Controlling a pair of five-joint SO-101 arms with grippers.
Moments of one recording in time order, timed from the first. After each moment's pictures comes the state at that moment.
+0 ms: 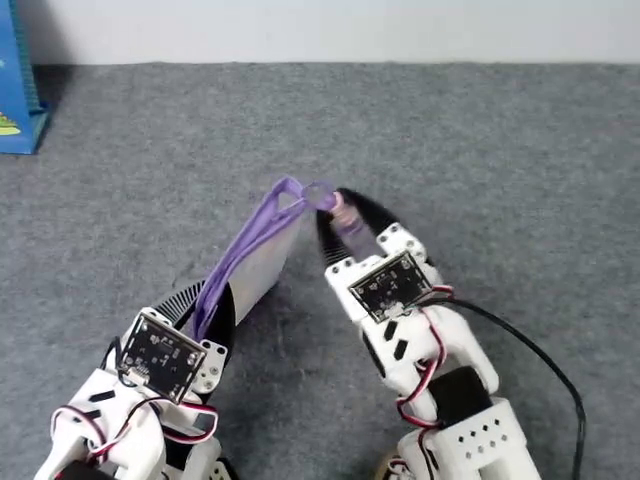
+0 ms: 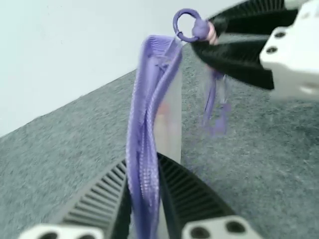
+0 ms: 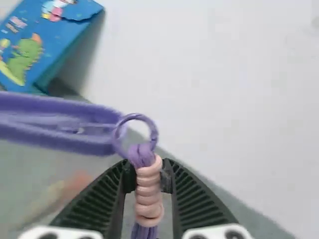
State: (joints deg) left arm 16.7 -97.1 53.9 79.2 -9.0; right arm -24.7 -73.2 67.3 15.7 20.7
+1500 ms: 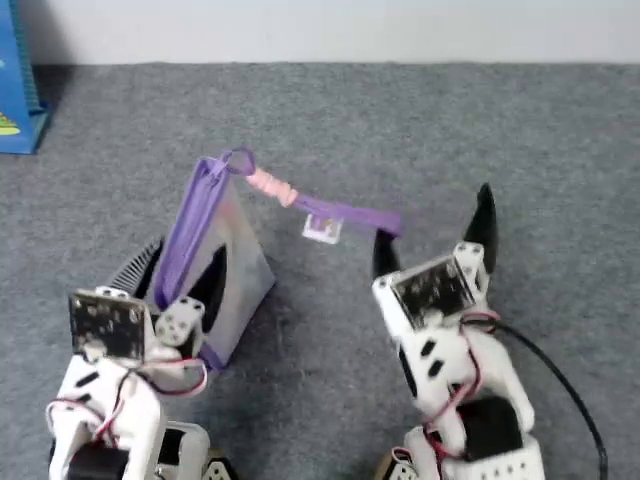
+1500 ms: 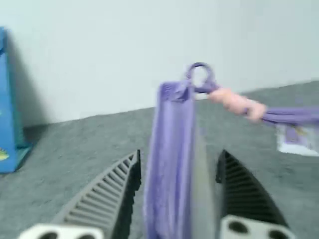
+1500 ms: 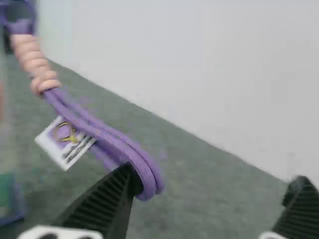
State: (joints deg) left arm -1.1 -97.3 64.3 59.6 -0.1; right arm -18.8 -89.4 67.2 41.9 18.0
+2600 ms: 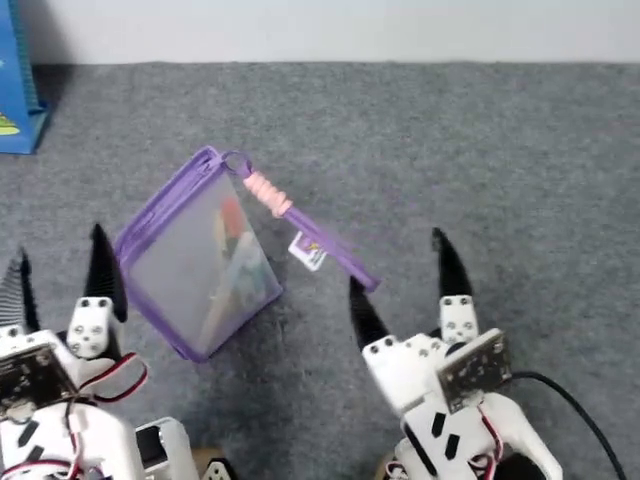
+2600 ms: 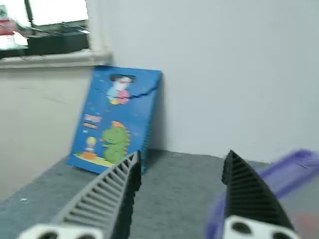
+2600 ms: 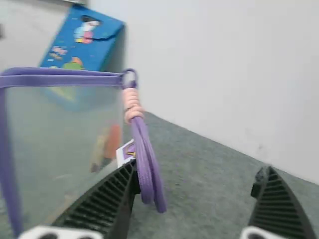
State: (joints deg) left arm -23.7 -97.3 51.1 61.0 0.5; right arm -33.5 -104.4 61.4 56.4 6.2
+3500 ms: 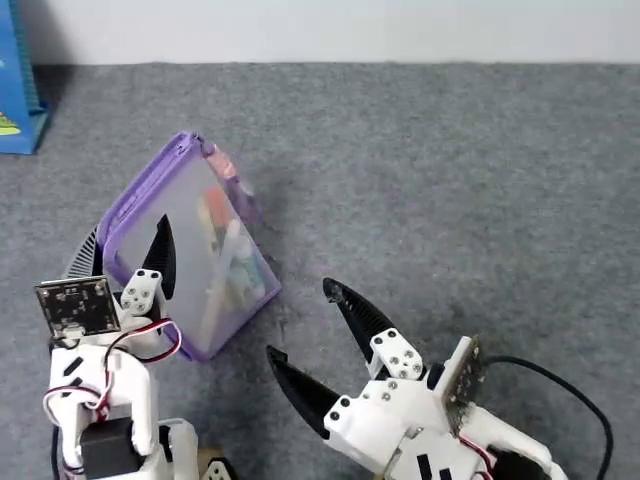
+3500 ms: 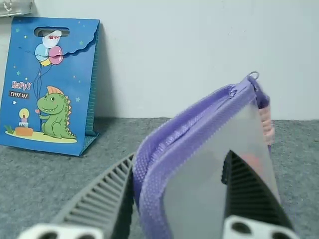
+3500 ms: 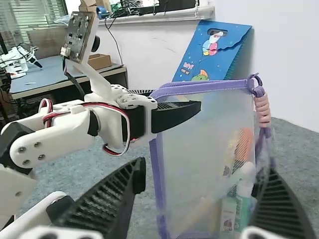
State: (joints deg) left arm -15.2 -97.3 74.2 45.3 0.7; right arm -60.0 -104.4 61.4 55.0 -9.5
